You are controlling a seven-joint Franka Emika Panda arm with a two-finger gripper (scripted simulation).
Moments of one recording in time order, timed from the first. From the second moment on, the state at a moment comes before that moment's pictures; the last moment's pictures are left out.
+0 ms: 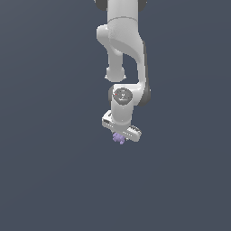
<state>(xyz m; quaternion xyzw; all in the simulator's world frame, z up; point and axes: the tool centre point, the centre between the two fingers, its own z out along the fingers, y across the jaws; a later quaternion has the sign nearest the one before) -0.008 0.026 0.044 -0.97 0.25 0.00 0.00</state>
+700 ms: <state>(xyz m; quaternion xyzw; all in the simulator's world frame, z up) 0.034 0.068 0.108 -0.97 0.25 0.00 0.00</state>
